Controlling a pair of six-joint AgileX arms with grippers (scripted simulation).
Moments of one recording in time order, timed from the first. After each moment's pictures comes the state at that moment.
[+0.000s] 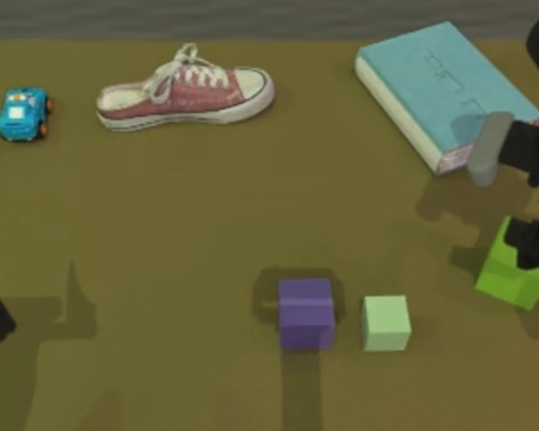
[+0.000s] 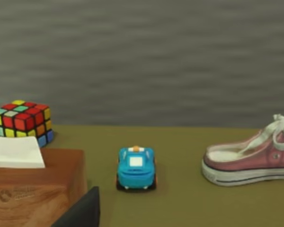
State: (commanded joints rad) left arm 0.02 0.00 0.00 0.00 0.00 0.00; right arm 0.18 1.90 1.40 -1.07 0.00 -0.90
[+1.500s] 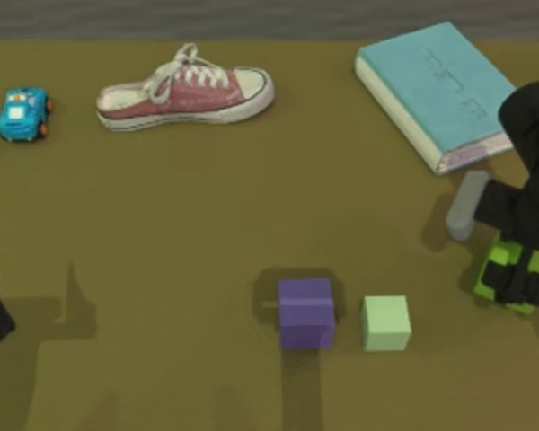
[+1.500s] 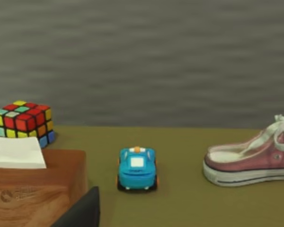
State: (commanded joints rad) left arm 0.02 0.00 0.00 0.00 0.00 0.00; right arm 0.18 2.04 1.21 -0.74 0.00 -0.89
